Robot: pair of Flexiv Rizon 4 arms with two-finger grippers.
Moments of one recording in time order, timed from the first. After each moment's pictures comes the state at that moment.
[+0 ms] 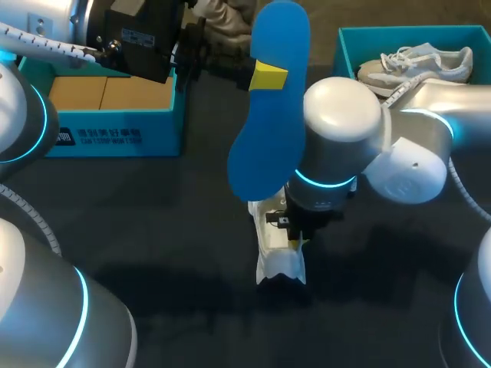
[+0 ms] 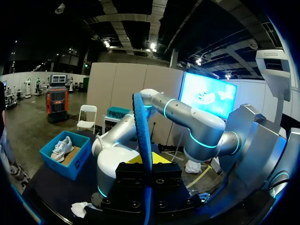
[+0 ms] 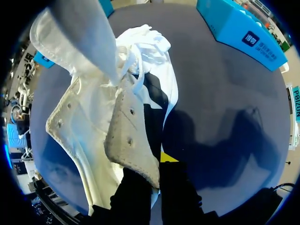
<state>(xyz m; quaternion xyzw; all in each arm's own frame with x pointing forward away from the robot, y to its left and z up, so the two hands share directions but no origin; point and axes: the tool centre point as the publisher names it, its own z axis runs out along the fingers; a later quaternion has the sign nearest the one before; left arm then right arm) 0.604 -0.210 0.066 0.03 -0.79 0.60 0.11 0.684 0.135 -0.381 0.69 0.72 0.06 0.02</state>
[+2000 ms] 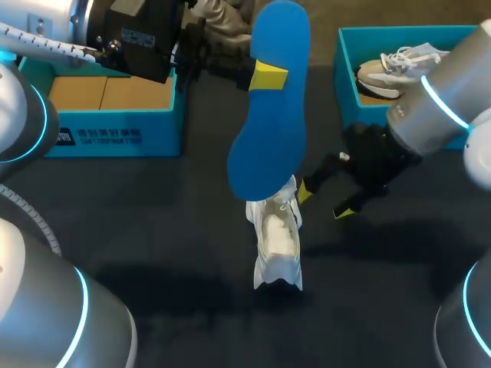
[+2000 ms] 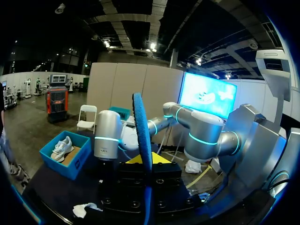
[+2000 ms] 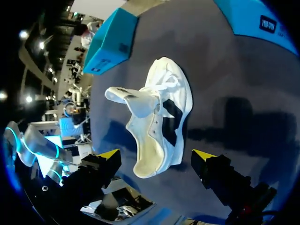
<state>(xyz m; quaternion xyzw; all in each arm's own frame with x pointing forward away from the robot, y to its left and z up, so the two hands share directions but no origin) 0.604 -0.210 0.066 0.03 -0.79 0.60 0.11 0.698 0.102 -0.283 0.65 0.69 0.21 -0.26</state>
